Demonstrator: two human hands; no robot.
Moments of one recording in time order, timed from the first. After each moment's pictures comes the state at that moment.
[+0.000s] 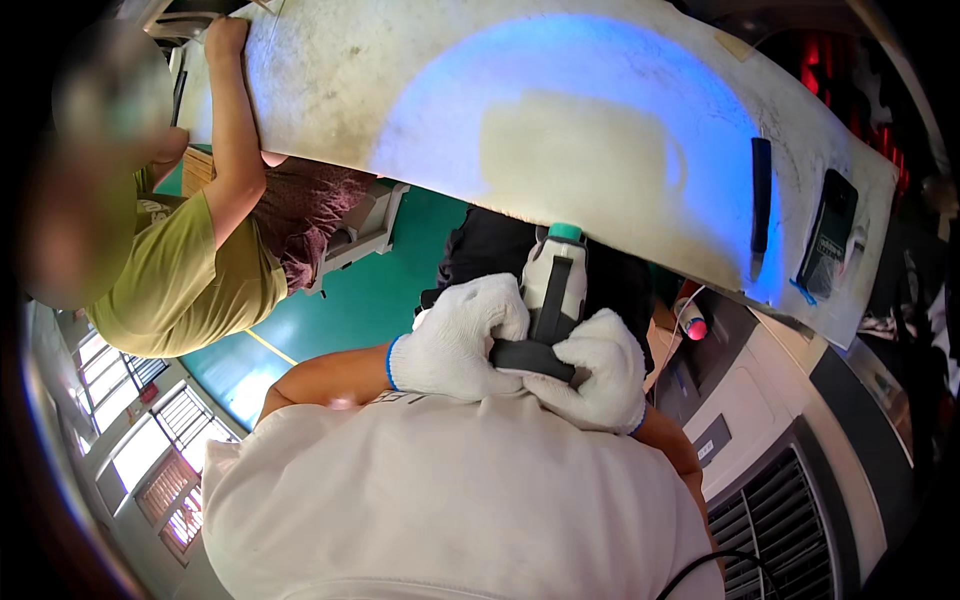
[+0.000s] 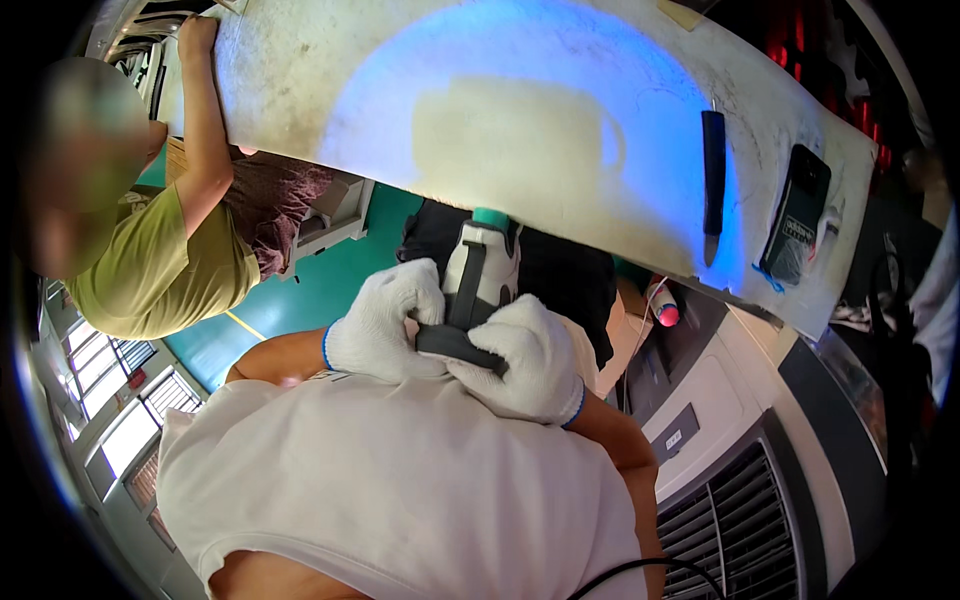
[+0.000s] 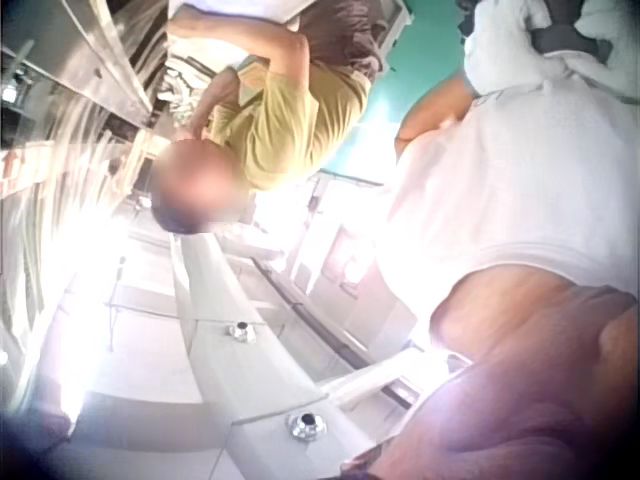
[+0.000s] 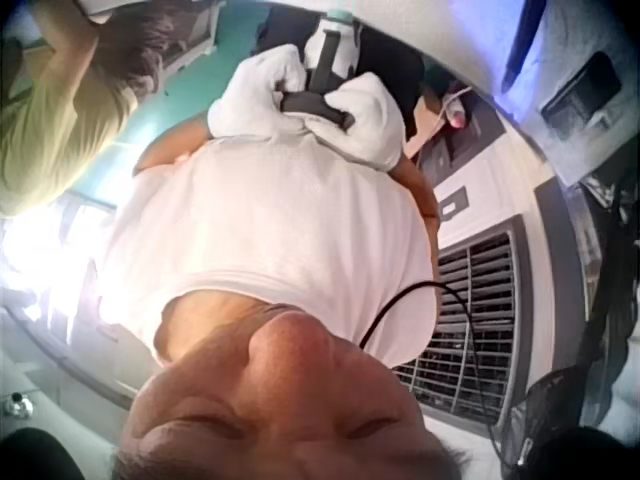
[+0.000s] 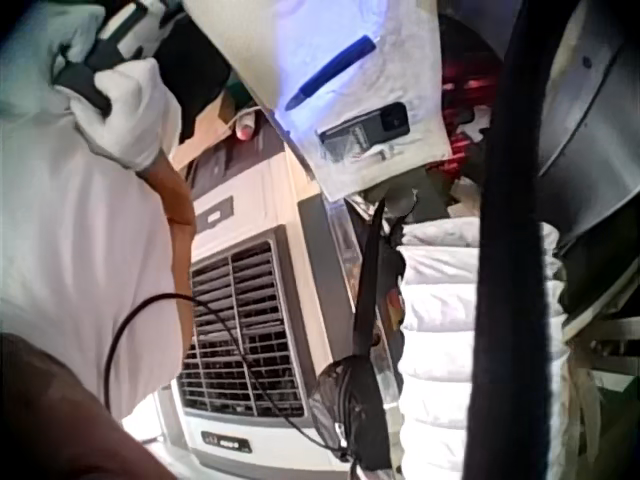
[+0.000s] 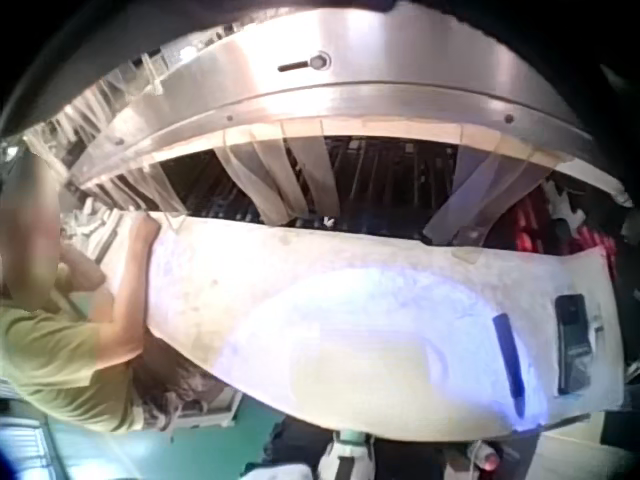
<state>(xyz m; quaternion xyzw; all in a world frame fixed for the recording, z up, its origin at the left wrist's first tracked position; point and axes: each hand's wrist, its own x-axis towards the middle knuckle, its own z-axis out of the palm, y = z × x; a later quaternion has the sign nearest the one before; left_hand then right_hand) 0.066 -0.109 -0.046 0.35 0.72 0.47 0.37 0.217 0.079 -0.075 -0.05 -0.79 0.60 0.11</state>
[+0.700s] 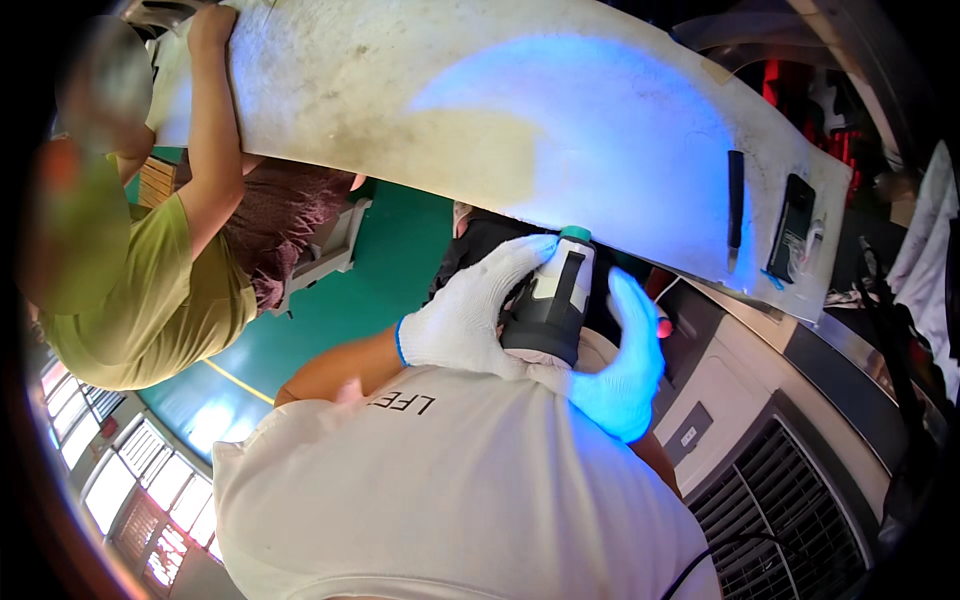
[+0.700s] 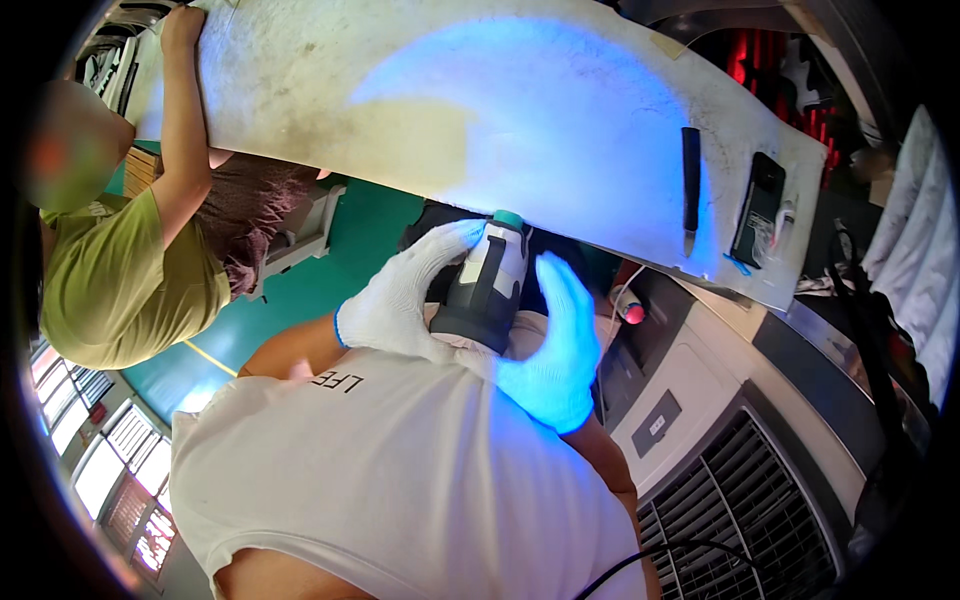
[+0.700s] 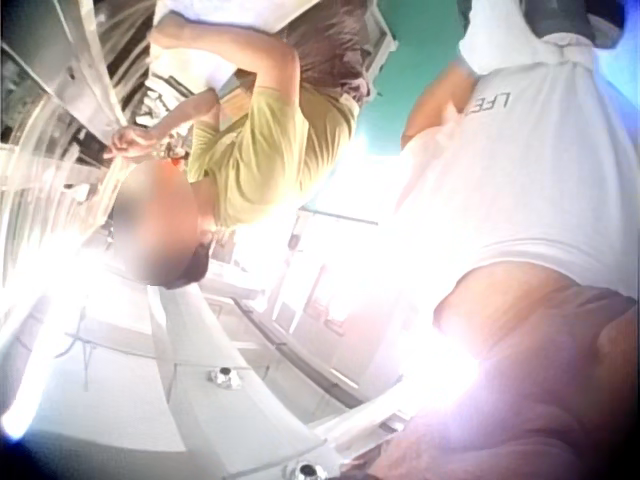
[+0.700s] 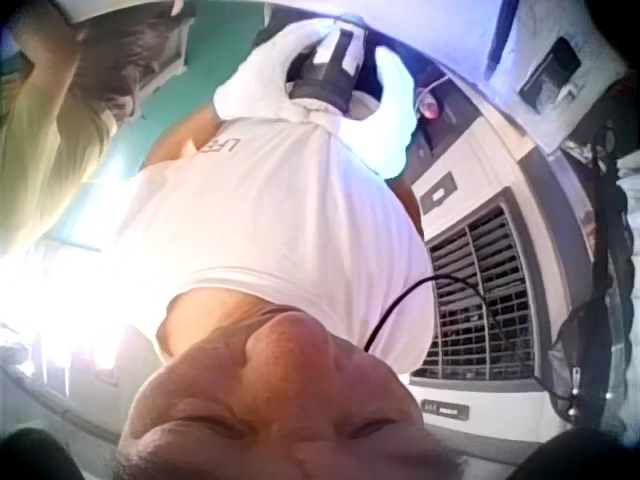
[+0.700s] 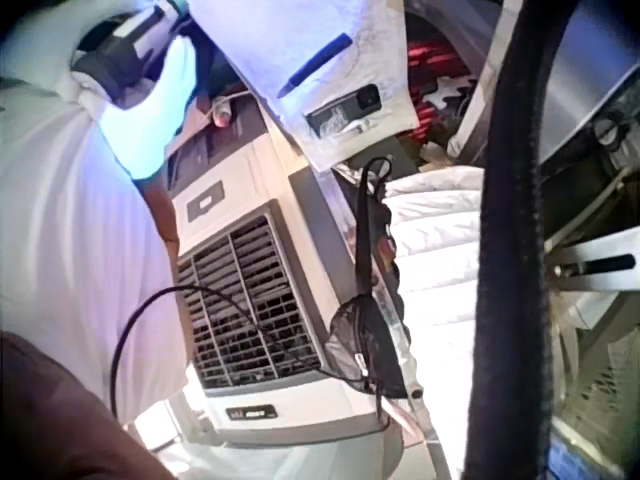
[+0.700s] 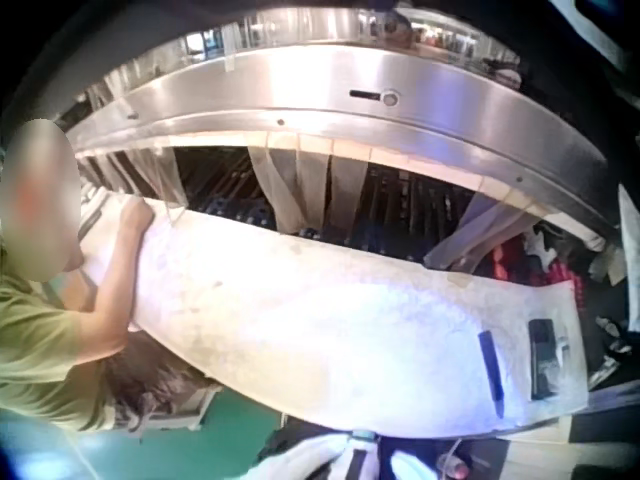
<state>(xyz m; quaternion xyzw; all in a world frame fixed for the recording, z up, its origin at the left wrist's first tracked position) 0.041 -0.125 -0.085 0.39 0.68 0.49 0.37 0.216 0.052 -0.047 -0.25 -0.85 0.45 0.06</state>
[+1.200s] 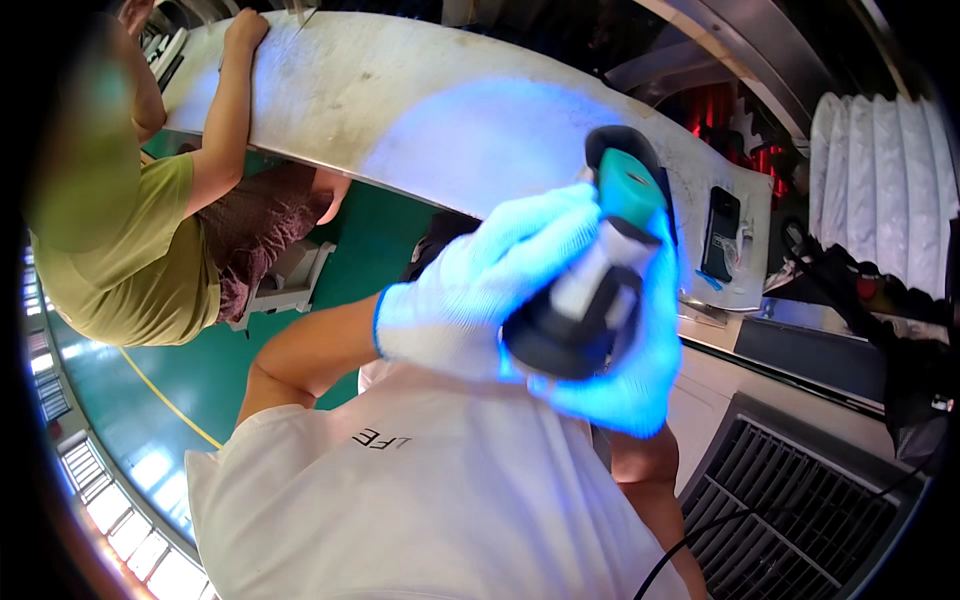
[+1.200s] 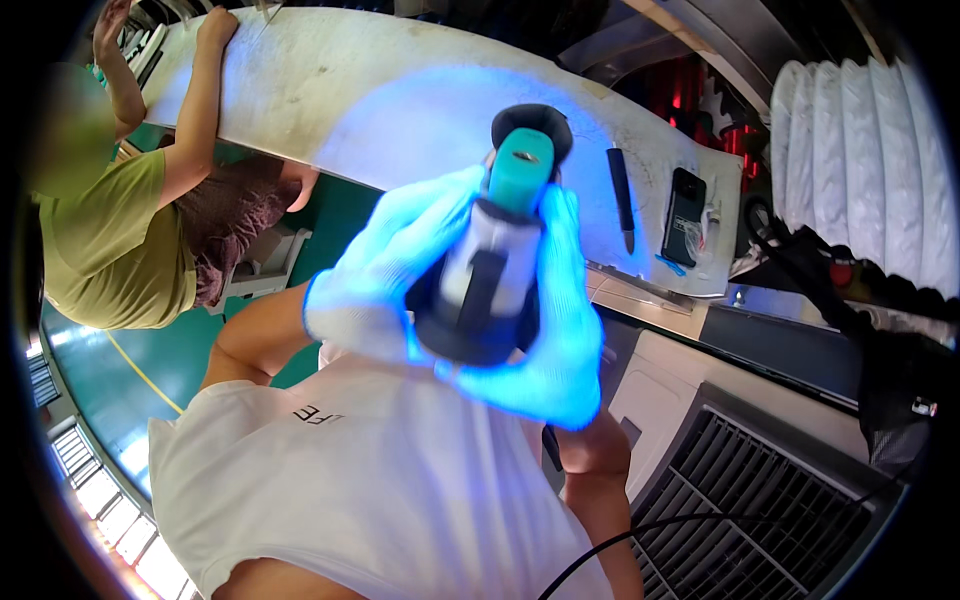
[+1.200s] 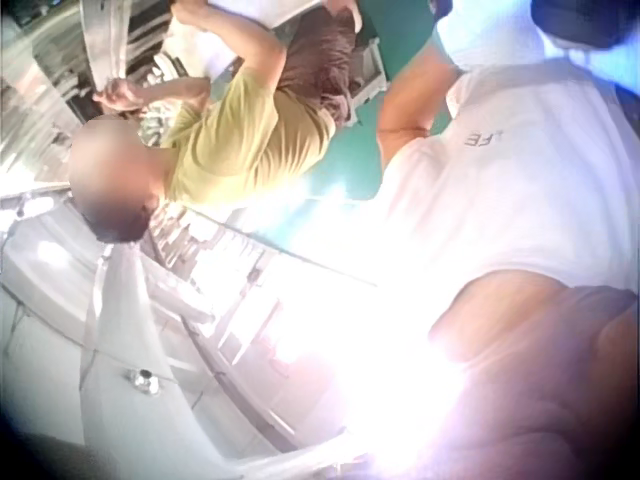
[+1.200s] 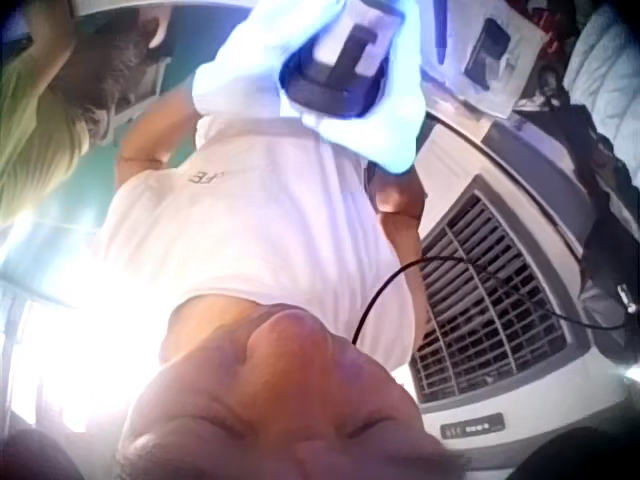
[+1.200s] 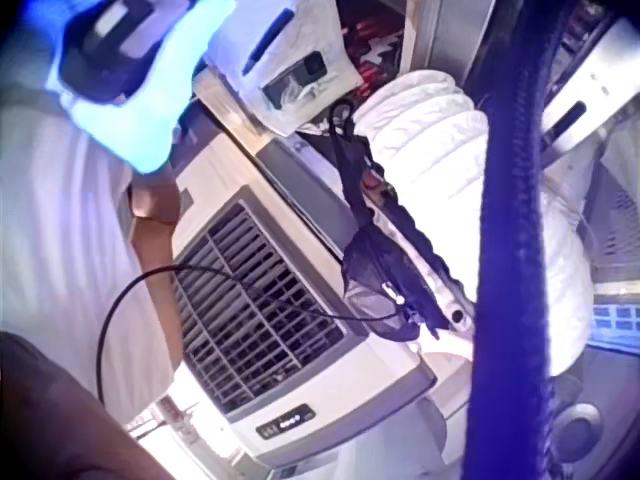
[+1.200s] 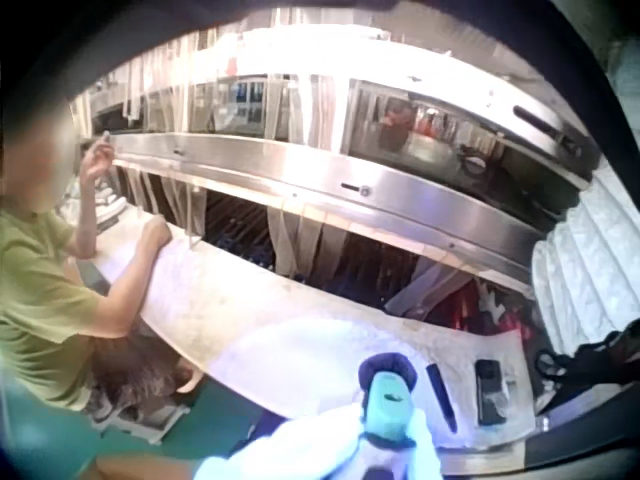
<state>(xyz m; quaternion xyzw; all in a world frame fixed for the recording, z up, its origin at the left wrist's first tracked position) 0.060 -0.084 -0.009 0.58 0.59 0.56 -0.02 0.191 0.074 0.076 -0.20 -0.49 0.85 0.04</state>
